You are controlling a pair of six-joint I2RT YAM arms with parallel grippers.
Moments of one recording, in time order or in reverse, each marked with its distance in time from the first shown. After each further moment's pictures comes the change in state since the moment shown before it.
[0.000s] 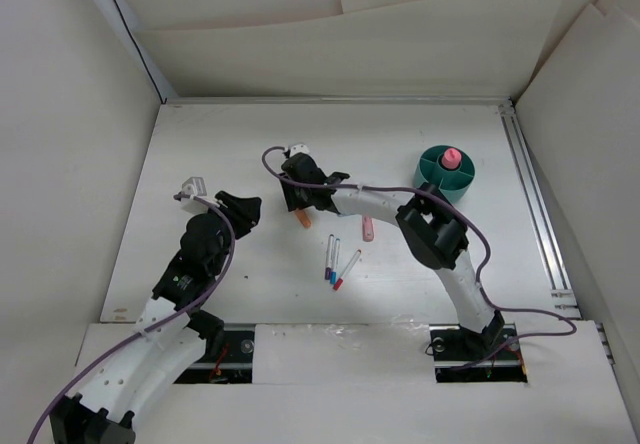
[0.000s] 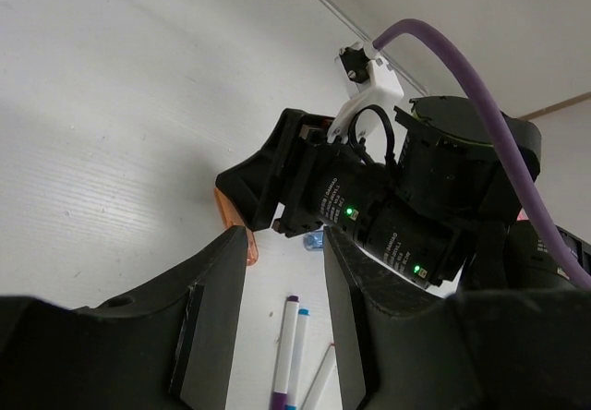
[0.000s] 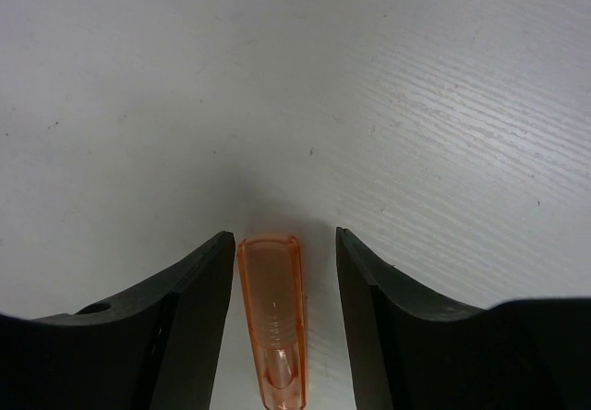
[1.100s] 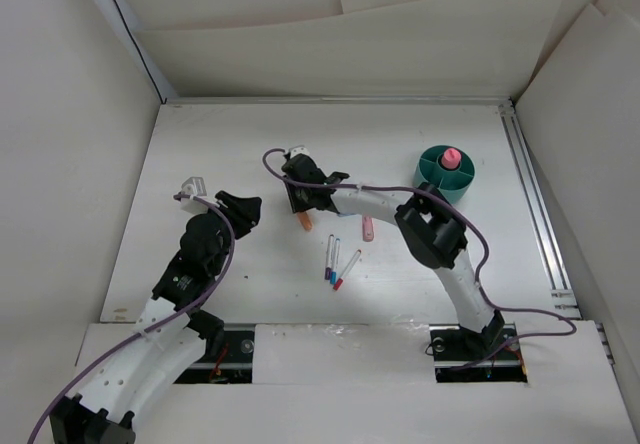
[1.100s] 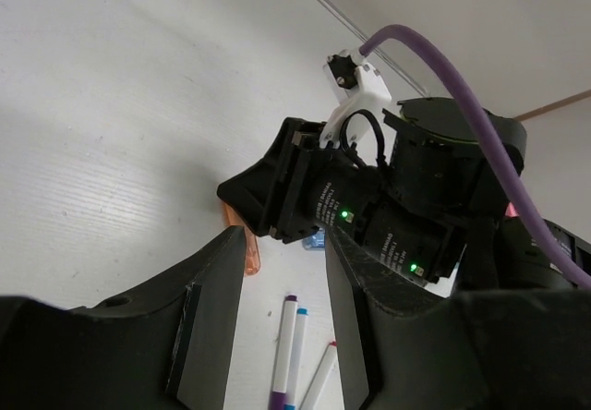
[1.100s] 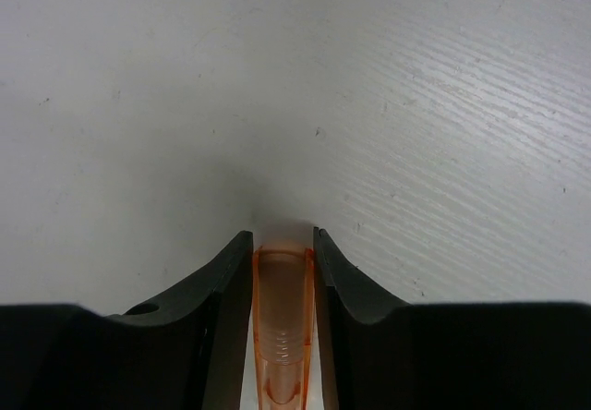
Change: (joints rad) left arm 0.000 -0.003 0.000 0.001 0.004 0.000; right arm -0.005 0.022 0.023 -0.040 -0.024 0.009
